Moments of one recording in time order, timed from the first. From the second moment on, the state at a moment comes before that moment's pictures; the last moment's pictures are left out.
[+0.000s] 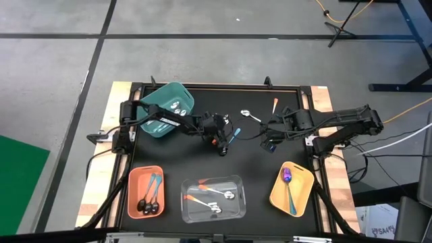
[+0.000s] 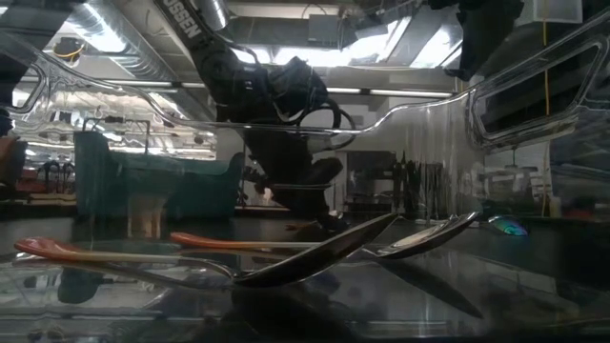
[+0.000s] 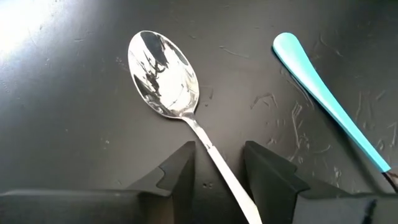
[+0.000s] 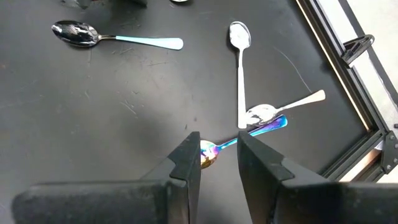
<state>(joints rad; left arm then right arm) 0.18 2.02 1.11 0.03 -0.28 -0.31 0.15 1.38 1.38 -1.38 0.41 0.64</state>
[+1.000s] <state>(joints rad) 0.19 2.02 1.11 0.04 -0.27 -0.30 0.15 1.38 1.34 -1.38 0.46 0.43</state>
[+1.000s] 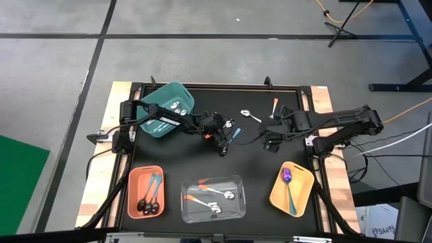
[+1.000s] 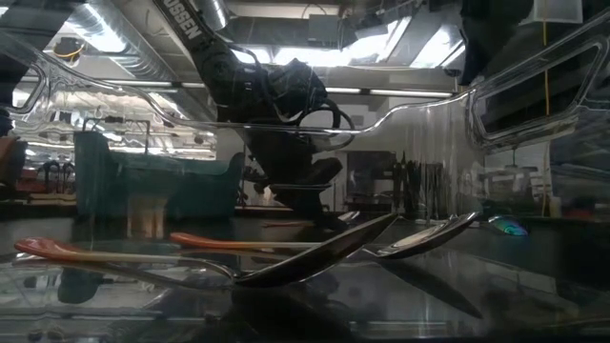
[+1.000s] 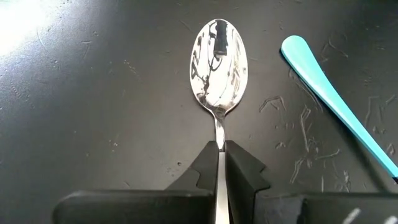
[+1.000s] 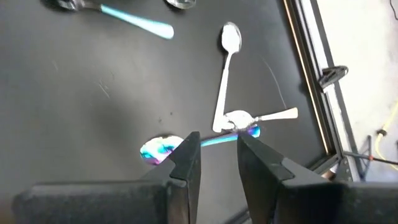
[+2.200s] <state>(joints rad) -0.02 1.46 1.11 -0.31 -0.21 -0.25 0.15 1.38 1.17 -1.23 0.35 0.41</state>
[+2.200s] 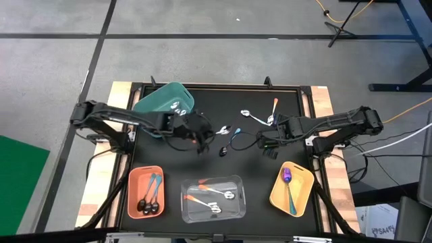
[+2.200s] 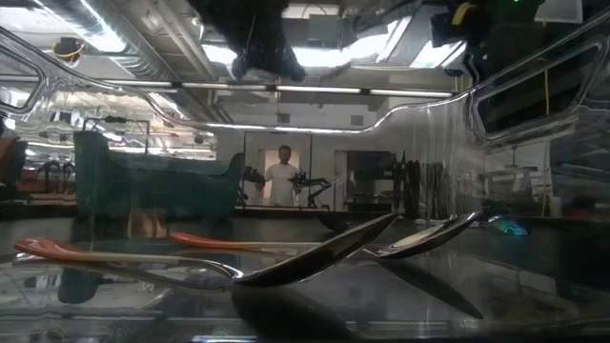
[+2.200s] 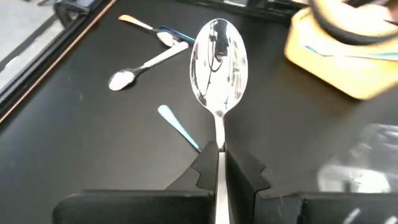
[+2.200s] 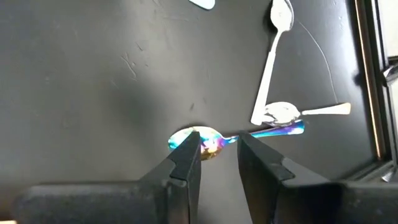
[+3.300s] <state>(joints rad) -0.42 1.51 1.11 -0.16 -0.15 -0.25 0.15 1.38 1.17 -1.04 0.35 0.41</state>
